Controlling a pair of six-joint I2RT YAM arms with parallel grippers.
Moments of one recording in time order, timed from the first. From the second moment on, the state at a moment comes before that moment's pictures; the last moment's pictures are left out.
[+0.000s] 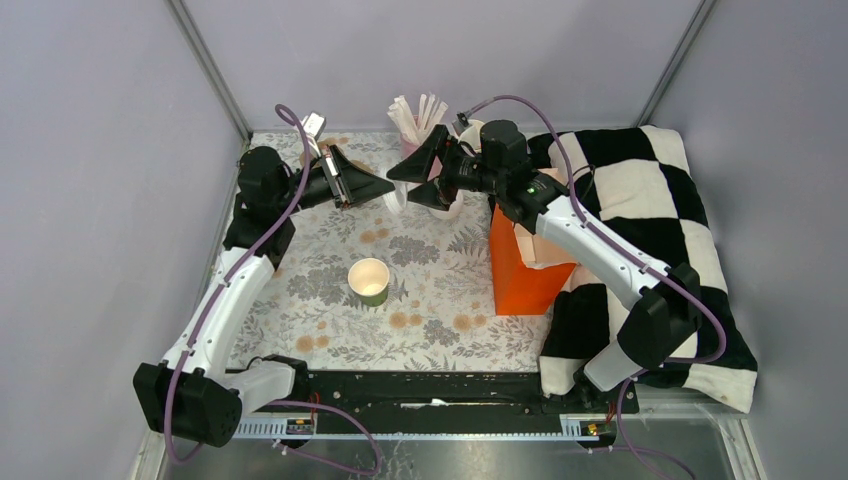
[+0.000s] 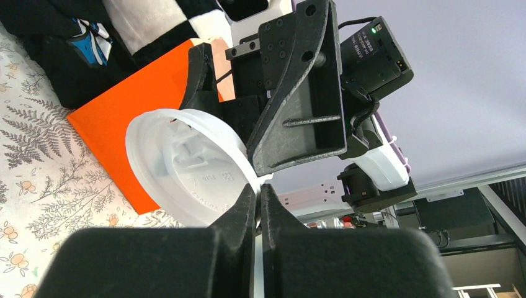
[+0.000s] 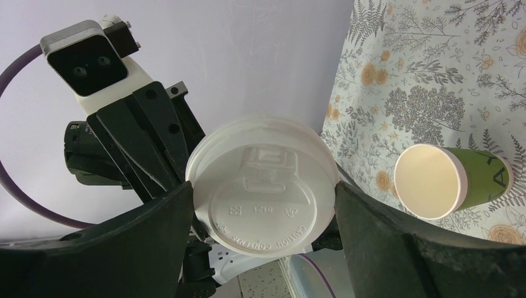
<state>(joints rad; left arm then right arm) -0.21 1.12 1.08 0.04 0.92 -1.05 0.65 1.57 1.44 -0.12 -0.54 1.21</state>
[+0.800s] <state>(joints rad) -0.21 0.90 1.18 -0.78 0.35 -0.76 0.65 1.57 1.47 -0.41 -0.39 0.95</state>
